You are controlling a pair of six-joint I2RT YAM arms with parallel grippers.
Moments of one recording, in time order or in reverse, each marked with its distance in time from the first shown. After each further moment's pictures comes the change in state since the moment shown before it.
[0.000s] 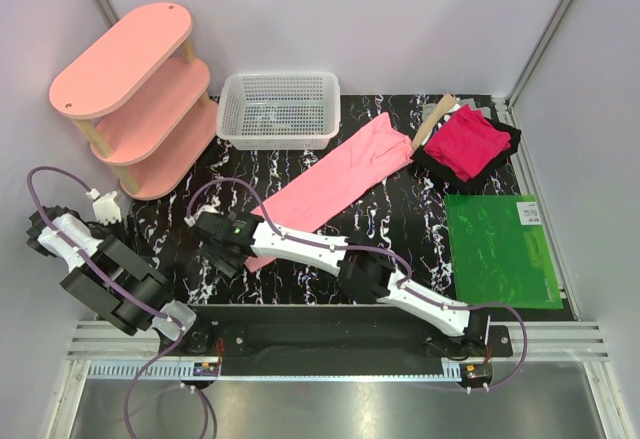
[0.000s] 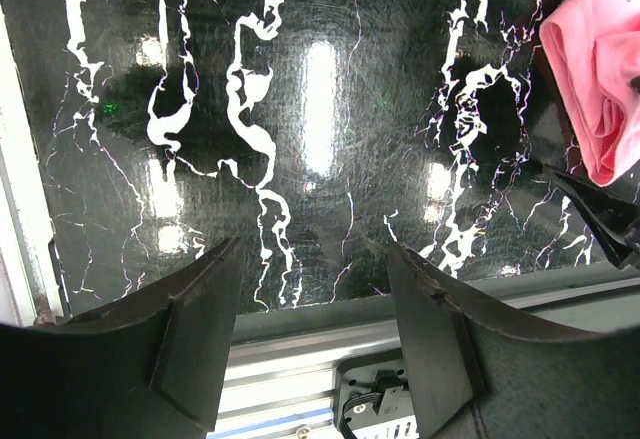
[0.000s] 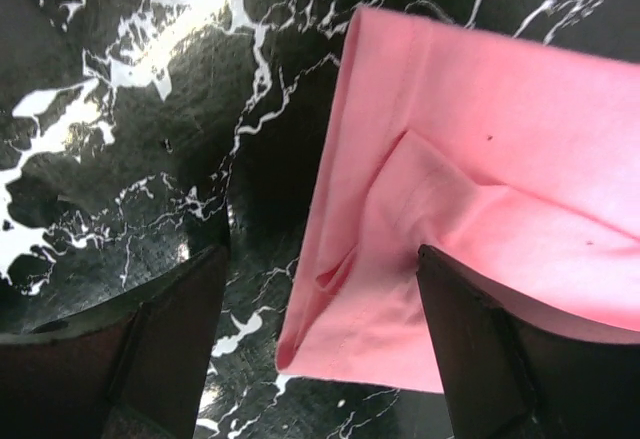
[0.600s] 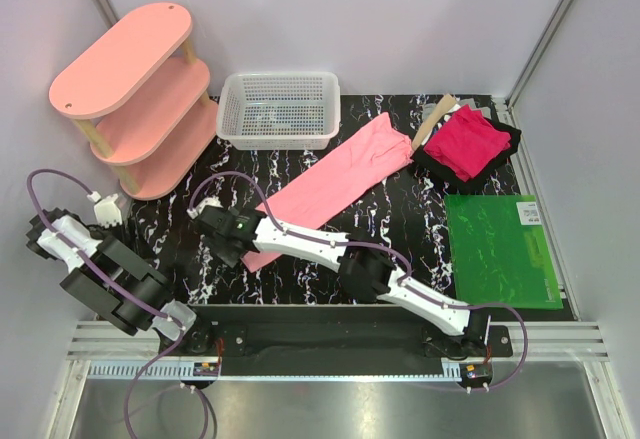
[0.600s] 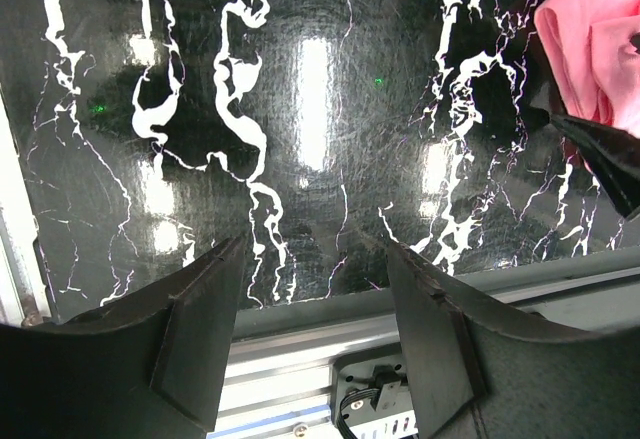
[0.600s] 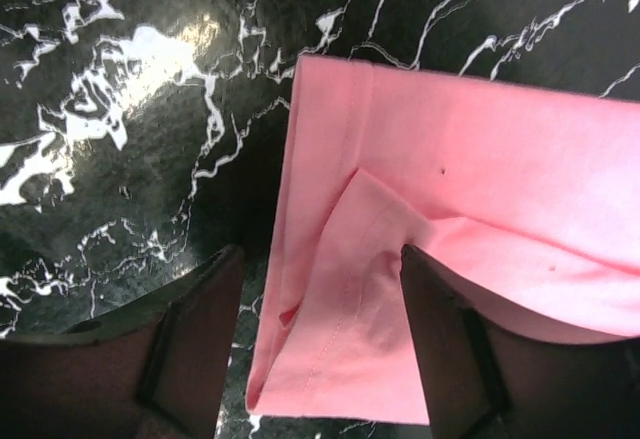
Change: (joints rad) left arm 0.012 0.000 -0.013 -0.017 0.008 0.027; right arm -0.021 0.004 -0.012 0.059 0.040 -0.016
